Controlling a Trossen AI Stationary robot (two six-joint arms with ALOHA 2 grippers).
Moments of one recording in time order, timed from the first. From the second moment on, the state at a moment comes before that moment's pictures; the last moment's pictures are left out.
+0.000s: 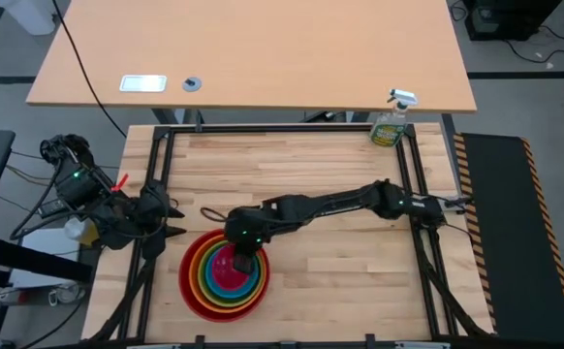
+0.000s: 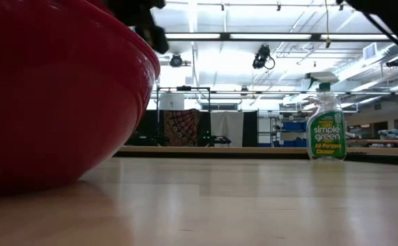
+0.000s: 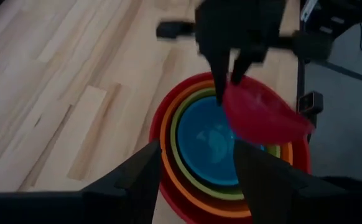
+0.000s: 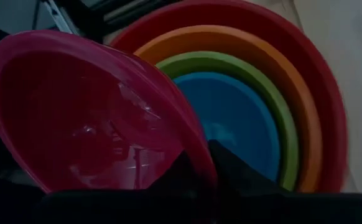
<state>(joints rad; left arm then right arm) -0.79 0.97 1.33 -1.34 -0.55 -1.00 0.16 2.35 2.32 -0.80 -0.18 0.47</state>
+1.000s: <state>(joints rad) -0.79 0.97 1.33 -1.33 -0.53 -1.09 0.11 2.46 2.36 -0.96 -0.29 0.43</state>
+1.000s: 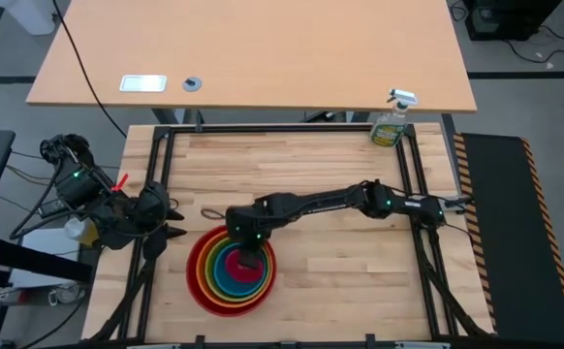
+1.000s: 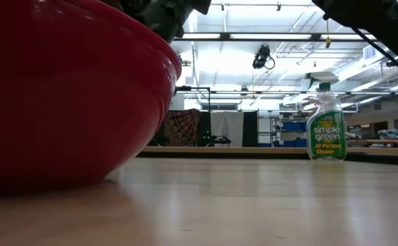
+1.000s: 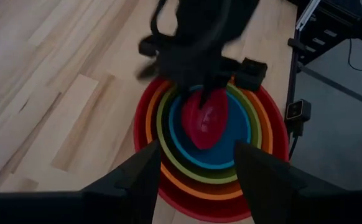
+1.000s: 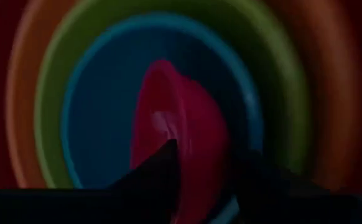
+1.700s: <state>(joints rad) -0.79 0.97 1.33 -1.34 -0.61 -1.00 0.07 2.21 2.36 -1.27 0.08 0.29</state>
